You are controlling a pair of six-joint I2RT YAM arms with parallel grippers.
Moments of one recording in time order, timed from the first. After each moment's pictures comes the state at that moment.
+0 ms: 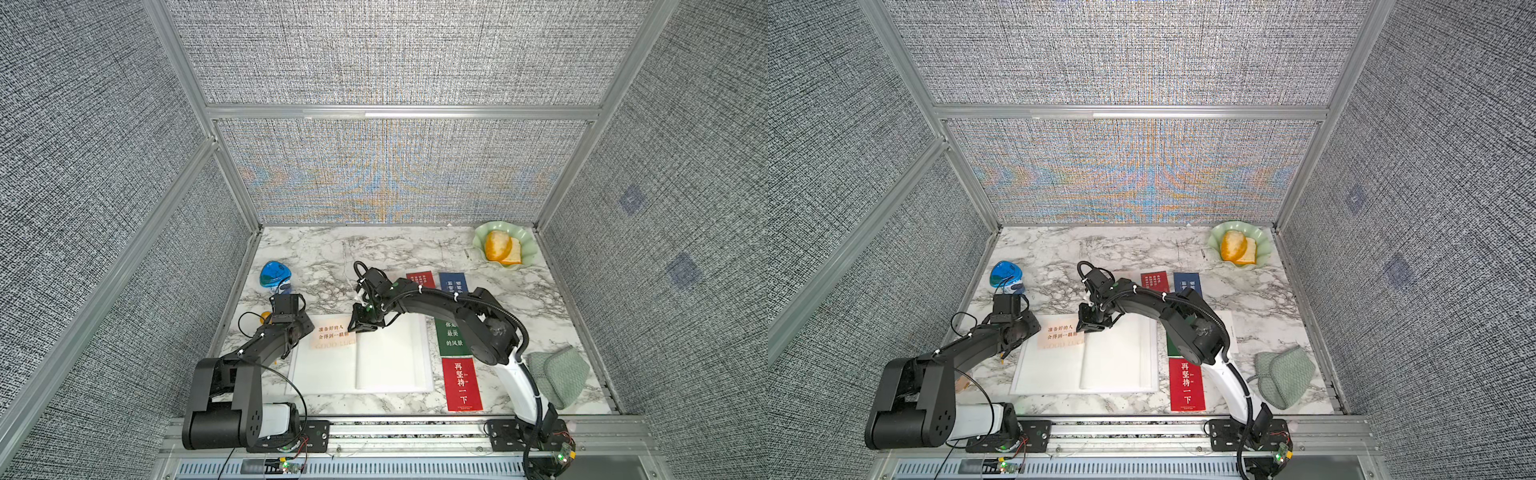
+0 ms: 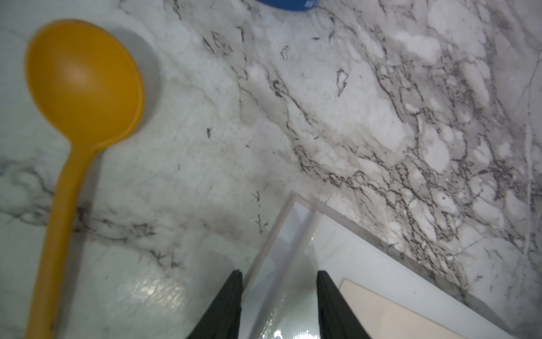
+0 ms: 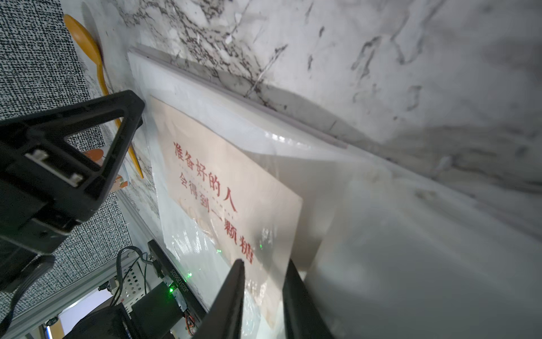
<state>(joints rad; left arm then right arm) -0.02 1.36 0.50 -0.15 -0.04 -0.57 0.88 2.29 1.74 -0.52 -0.53 0.79</state>
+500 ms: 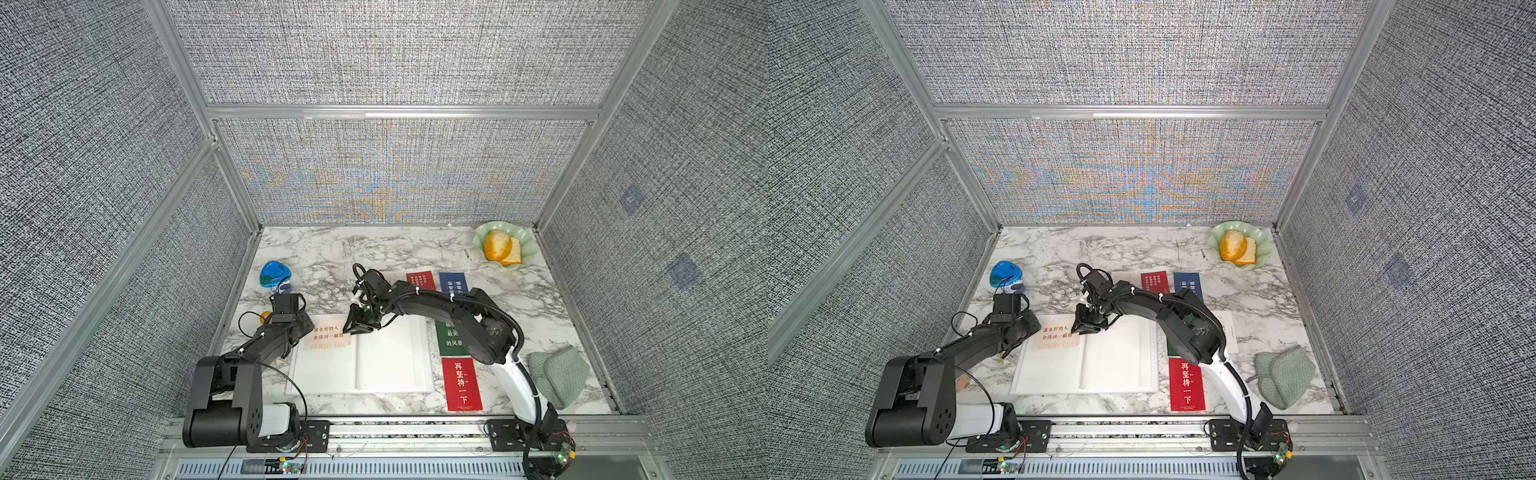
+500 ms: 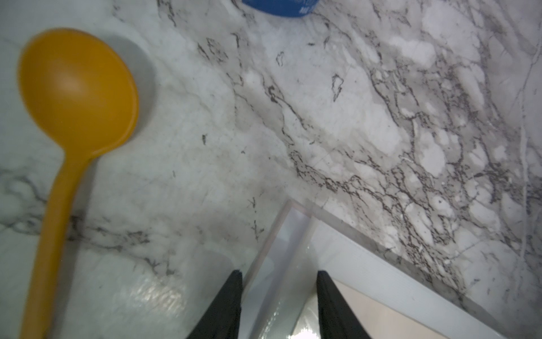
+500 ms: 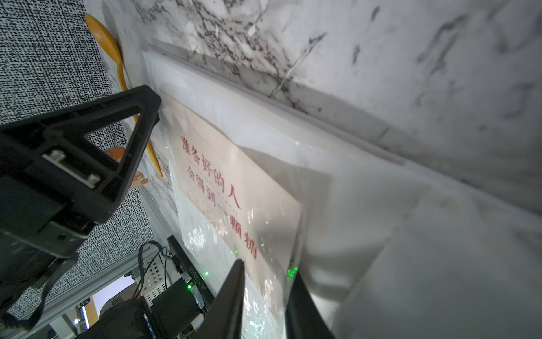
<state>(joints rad) -0.02 1.37 0.50 -0.14 -0.04 -0.57 0.89 2.31 1.72 -0.44 -0.60 0.85</state>
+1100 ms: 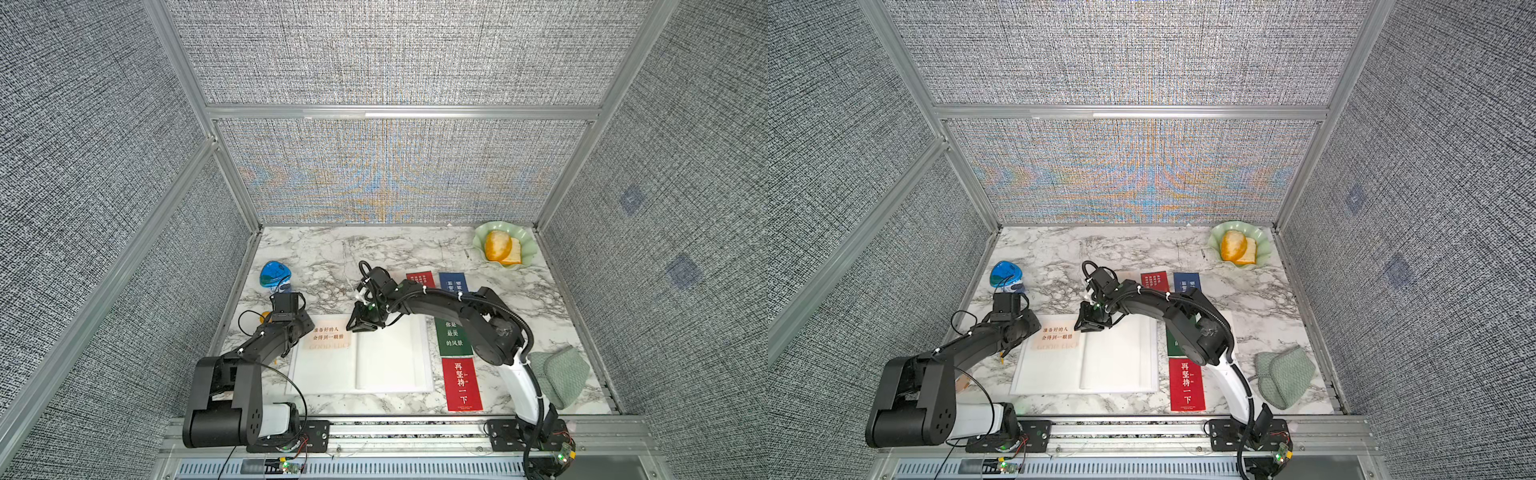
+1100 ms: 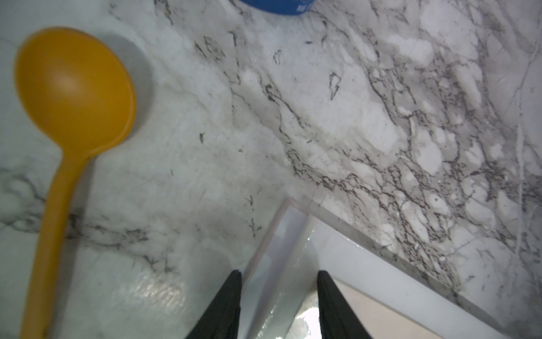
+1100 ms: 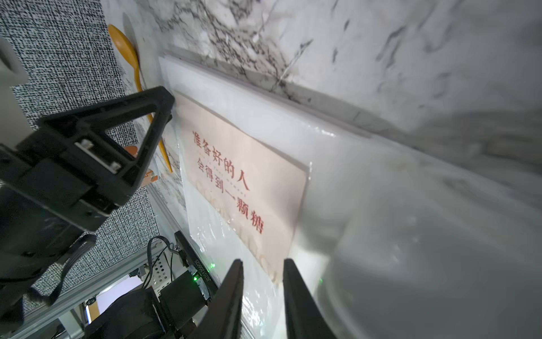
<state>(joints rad) -0.02 1.35 0.52 -0.17 -0.02 -0.57 0.85 2.21 1.66 -0.44 -0.57 0.83</state>
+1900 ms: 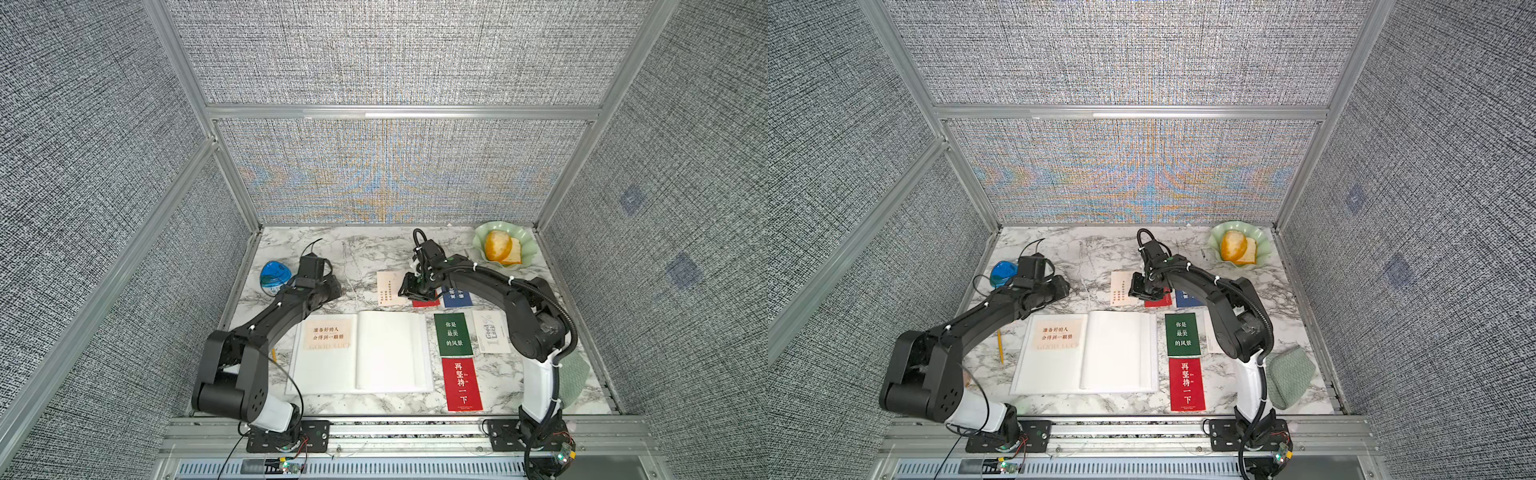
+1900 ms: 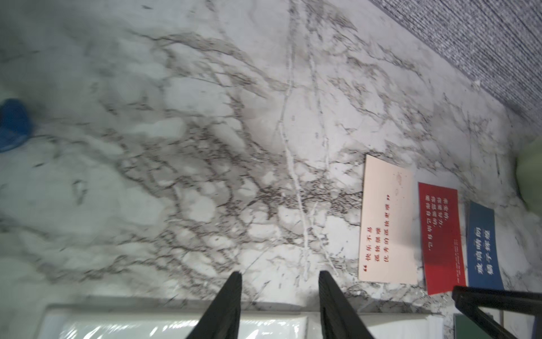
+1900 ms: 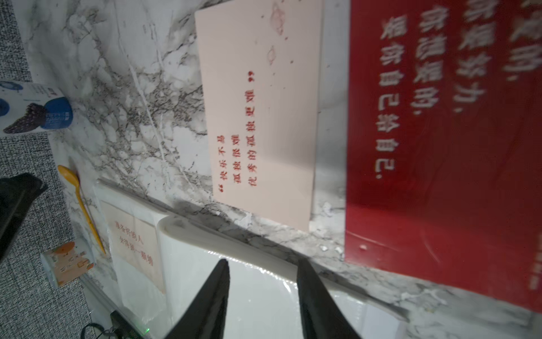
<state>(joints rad) -0.27 1.57 0.95 -0.22 0.10 -0.53 0.55 2.04 1.52 -0.58 -0.30 0.63</state>
